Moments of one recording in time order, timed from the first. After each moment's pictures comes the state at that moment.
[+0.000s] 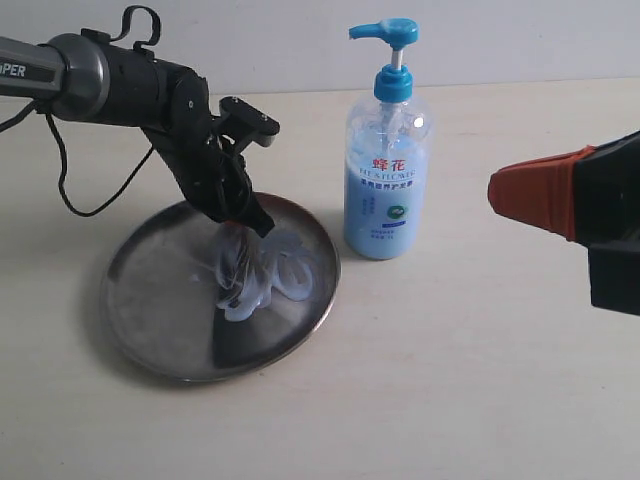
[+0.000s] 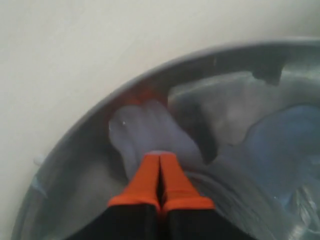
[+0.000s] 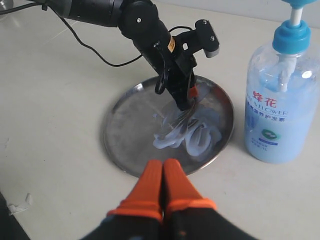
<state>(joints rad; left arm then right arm) -0.49 2.22 -1.48 -0.01 0.65 0.30 0.48 0.75 -0.62 0.46 0.53 -0.26</state>
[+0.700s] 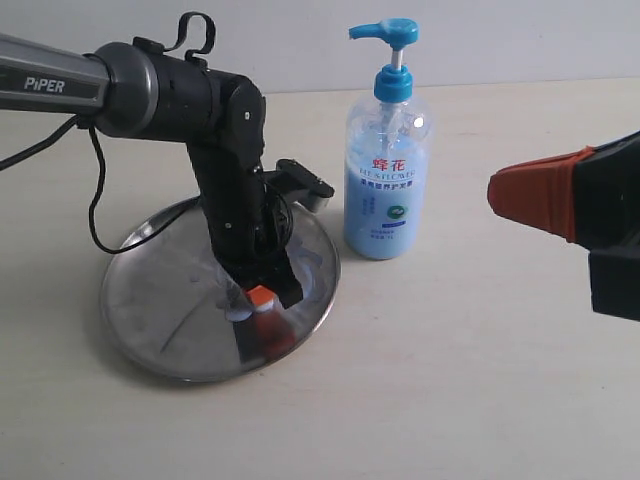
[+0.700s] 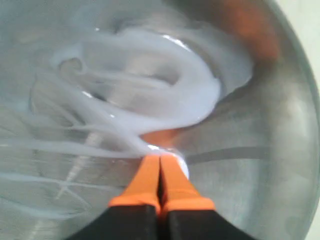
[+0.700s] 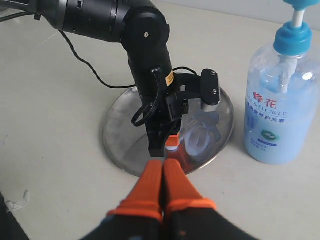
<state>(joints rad) -0.64 2.19 -1.47 -0.16 0.99 0.44 0.48 0.75 -0.62 0.46 0.53 -0.28</state>
